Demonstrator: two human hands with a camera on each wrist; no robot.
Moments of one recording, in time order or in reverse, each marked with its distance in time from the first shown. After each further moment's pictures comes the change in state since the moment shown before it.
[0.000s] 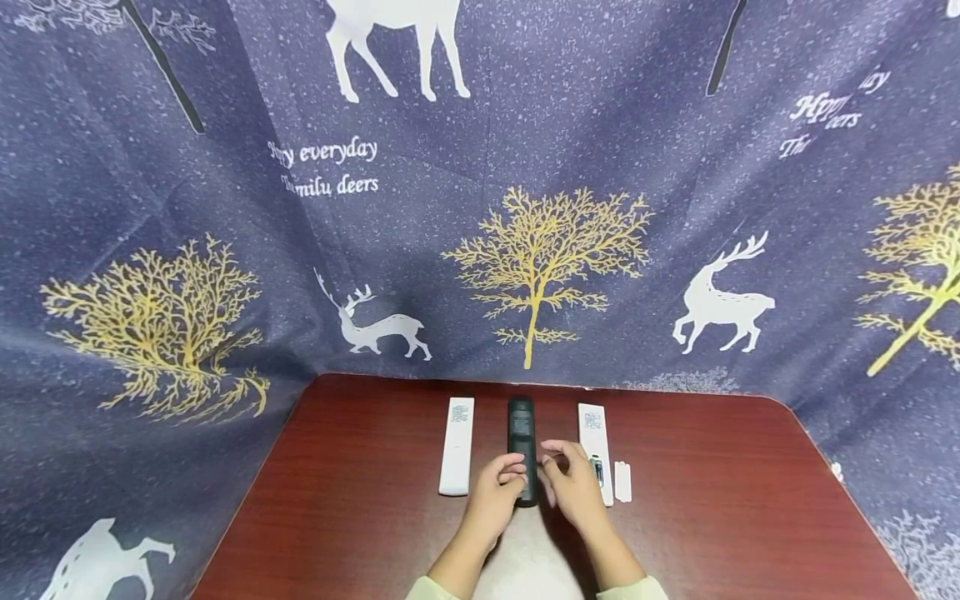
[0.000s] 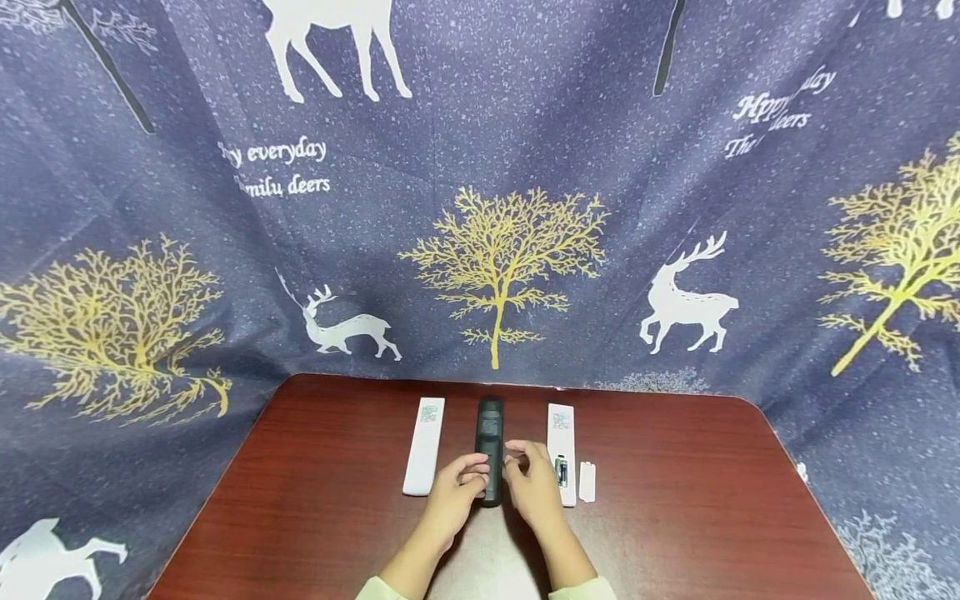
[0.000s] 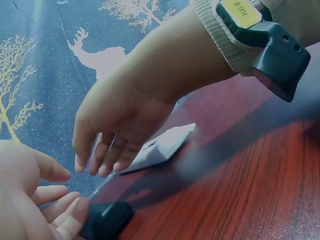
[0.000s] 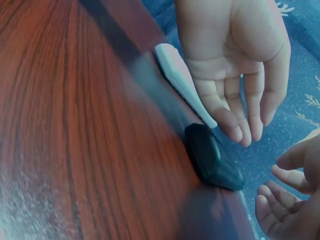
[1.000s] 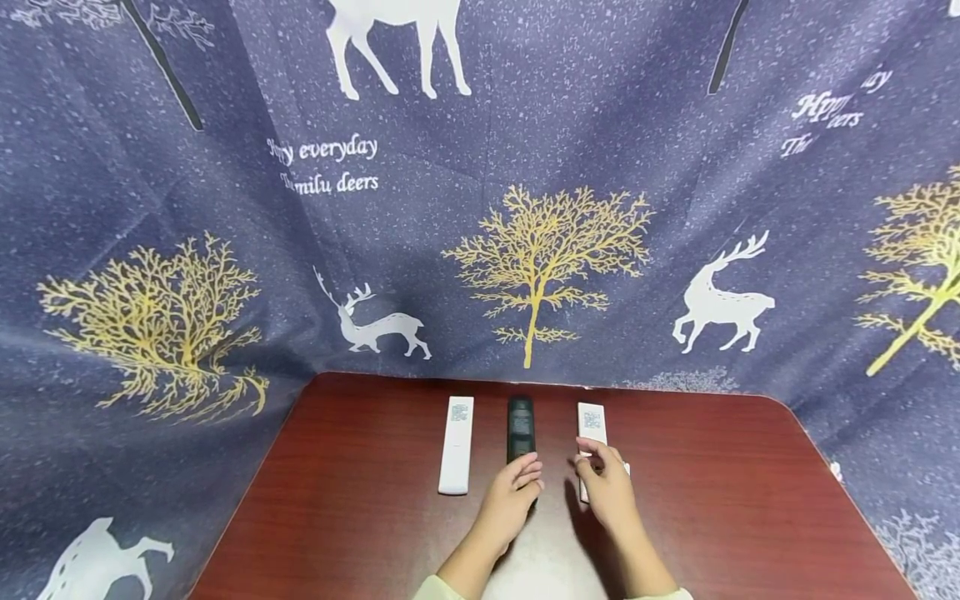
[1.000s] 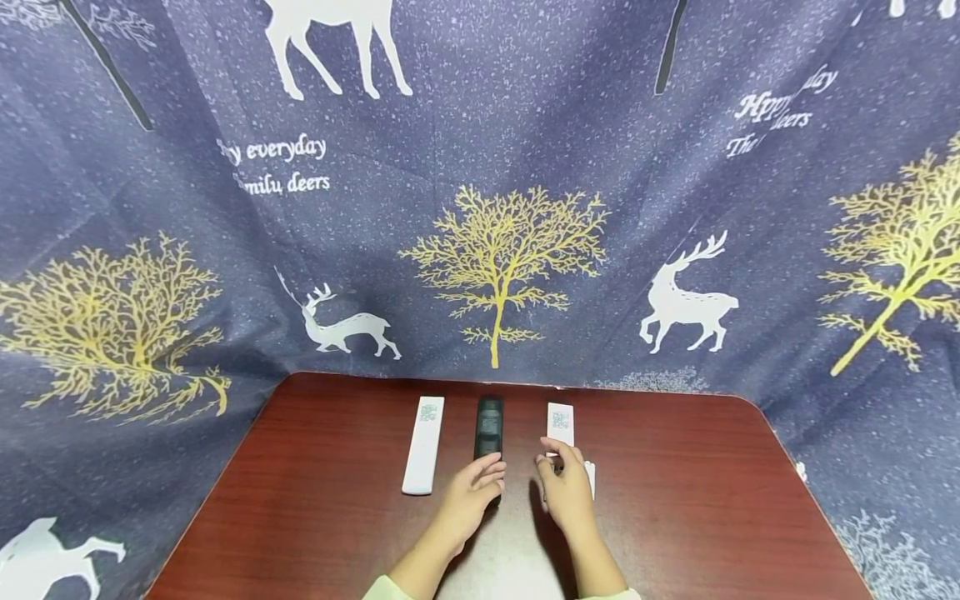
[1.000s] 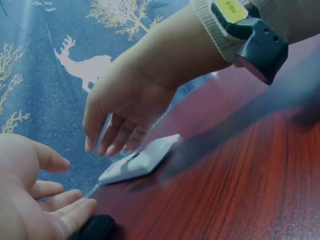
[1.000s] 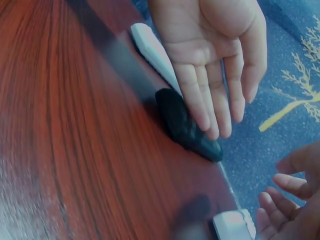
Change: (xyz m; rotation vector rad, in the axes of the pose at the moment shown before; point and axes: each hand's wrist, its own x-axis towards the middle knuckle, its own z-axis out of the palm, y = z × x) left_hand -0.005 0.004 0.015 -0.064 -0.140 0.013; right_hand -0.001 0.011 -0.041 -0.026 0.045 0.108
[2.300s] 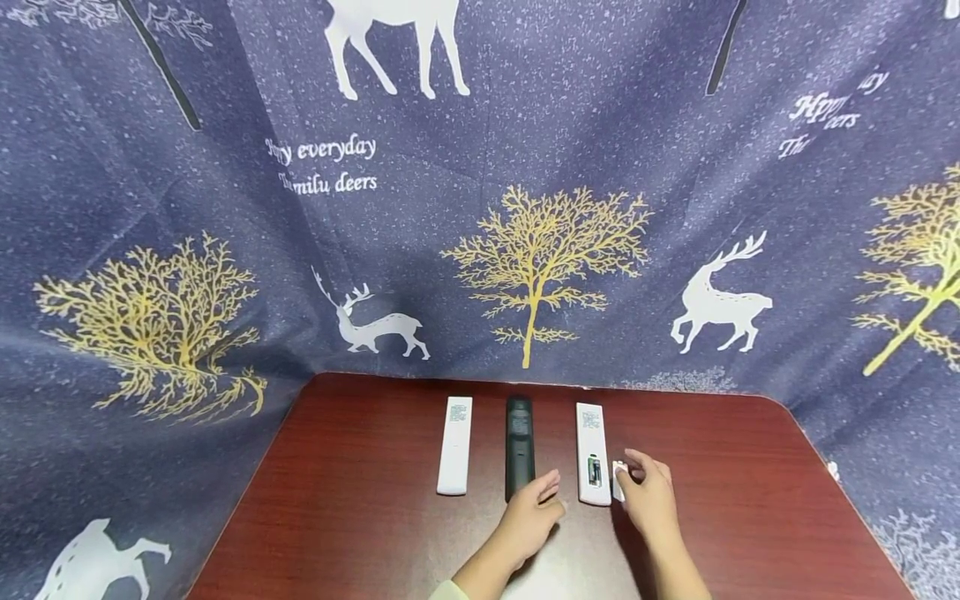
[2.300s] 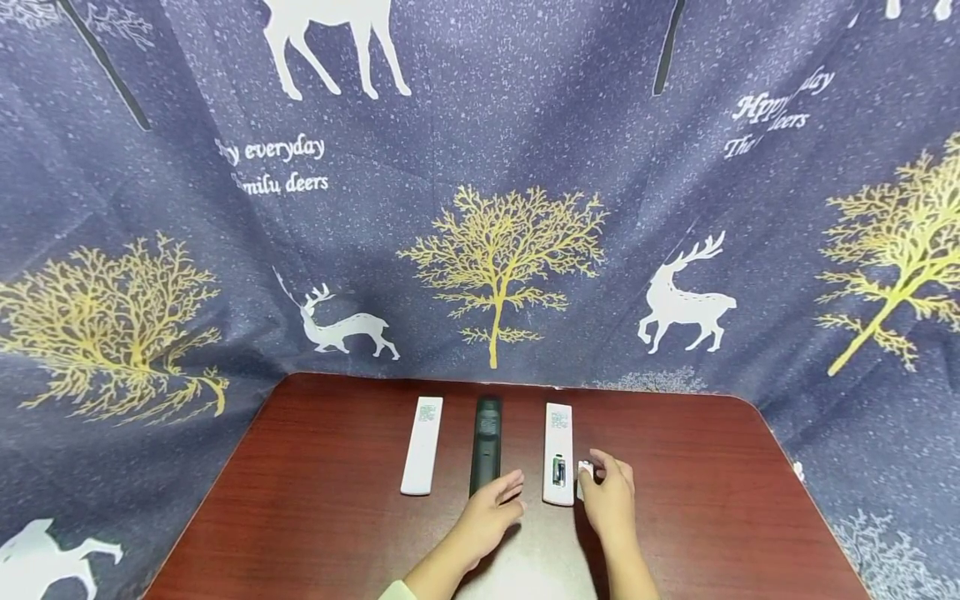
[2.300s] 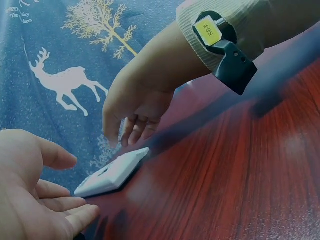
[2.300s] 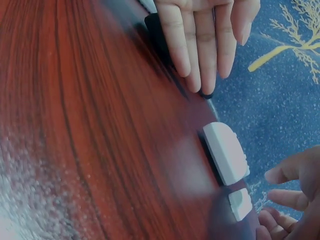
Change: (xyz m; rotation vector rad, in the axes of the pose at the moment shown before) left_hand -0.012 -0.005 0.028 0.041 -0.129 -0.041; right_hand 0.001 0.040 -0.046 -0.091 0.043 0.158
